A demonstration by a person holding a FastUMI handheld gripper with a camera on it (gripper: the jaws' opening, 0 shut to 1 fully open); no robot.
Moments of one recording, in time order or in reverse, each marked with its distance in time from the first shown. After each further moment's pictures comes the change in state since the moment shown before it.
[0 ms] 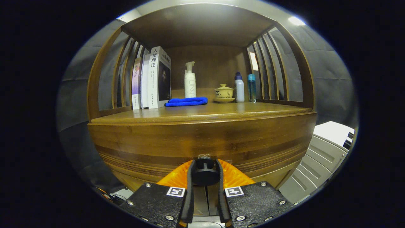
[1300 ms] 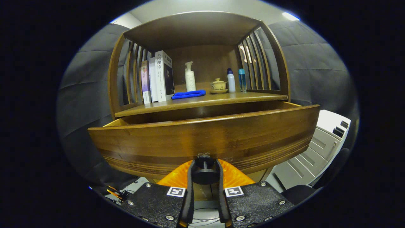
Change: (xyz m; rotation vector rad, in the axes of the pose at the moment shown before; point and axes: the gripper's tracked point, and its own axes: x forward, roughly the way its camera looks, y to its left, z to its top) arm -0.106 -0.004 -0.028 0.053 0.080 0.011
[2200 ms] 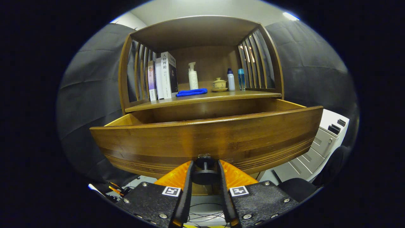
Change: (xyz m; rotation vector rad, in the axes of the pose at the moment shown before) arm -0.040 0.005 -0.011 -0.006 0.012 0.045
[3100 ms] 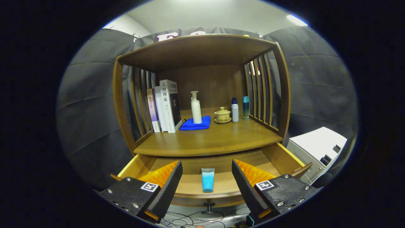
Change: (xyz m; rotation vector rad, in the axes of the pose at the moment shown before) arm 0.014 0.007 0.170 0.004 -0.014 -0.025
